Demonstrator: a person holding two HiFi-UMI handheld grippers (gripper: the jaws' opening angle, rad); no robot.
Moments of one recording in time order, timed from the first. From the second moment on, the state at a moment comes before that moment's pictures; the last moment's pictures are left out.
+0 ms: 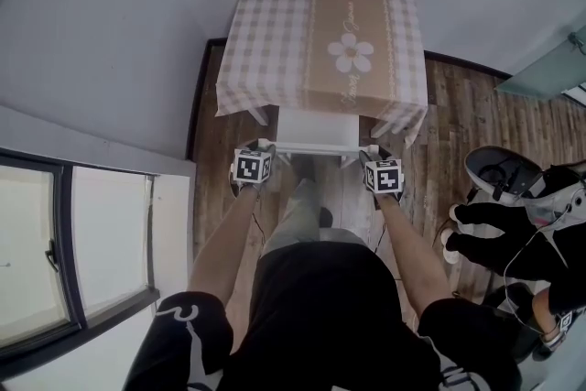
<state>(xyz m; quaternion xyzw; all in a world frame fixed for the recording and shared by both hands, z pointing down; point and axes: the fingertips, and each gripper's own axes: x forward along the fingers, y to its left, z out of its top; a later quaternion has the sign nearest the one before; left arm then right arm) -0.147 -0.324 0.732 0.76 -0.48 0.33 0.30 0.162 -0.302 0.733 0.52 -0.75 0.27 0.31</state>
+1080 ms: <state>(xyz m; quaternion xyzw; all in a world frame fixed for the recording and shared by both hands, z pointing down) -0.149 -0.393 0.730 0.76 -0.47 0.34 0.29 0.161 -0.367 0.732 0.54 -0.73 0.28 0.30</state>
